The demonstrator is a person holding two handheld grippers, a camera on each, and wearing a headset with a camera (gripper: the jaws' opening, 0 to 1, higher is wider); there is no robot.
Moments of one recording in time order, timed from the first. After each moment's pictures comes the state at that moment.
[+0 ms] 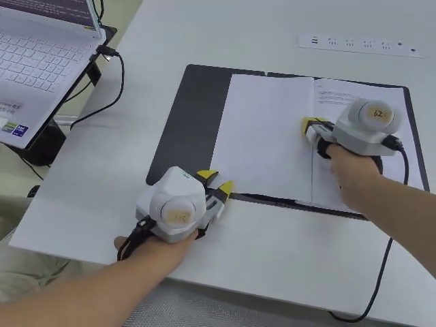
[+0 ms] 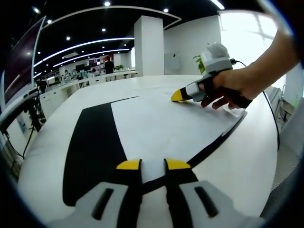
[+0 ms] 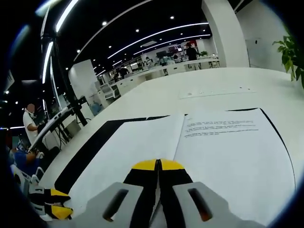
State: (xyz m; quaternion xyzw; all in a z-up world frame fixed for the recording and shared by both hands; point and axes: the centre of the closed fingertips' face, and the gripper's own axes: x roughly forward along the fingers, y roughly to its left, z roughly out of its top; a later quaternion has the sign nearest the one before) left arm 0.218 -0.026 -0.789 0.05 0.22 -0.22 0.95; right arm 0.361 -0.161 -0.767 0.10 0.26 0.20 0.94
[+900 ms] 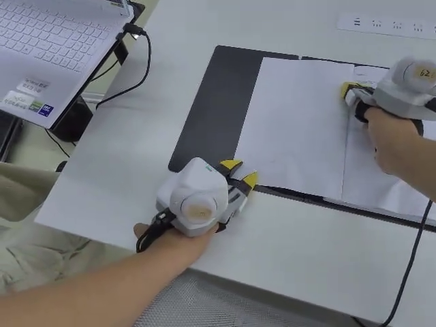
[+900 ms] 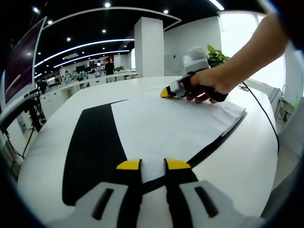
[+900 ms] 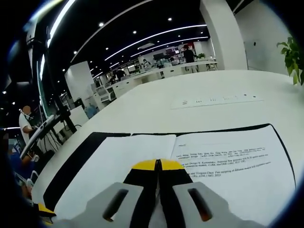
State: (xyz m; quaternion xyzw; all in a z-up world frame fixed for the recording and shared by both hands) left arm 0.219 -0.026 -0.790 0.04 0.21 -0.22 0.95; right arm 0.427 -0.166 -0.769 0.09 0.25 0.19 0.94
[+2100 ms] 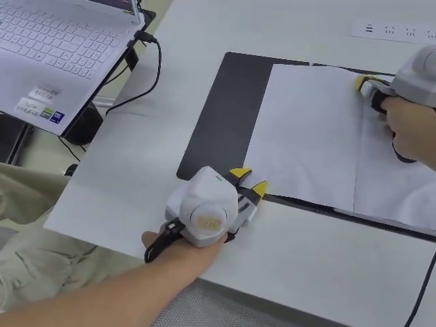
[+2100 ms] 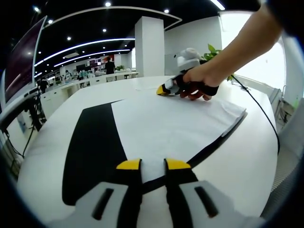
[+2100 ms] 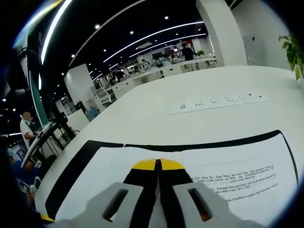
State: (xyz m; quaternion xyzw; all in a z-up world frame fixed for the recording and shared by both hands) left arm 0.220 -0.026 -0.791 0.04 0.22 -0.21 0.95; right arm 0.457 -0.172 -0.777 0.12 0.26 0.19 0.94
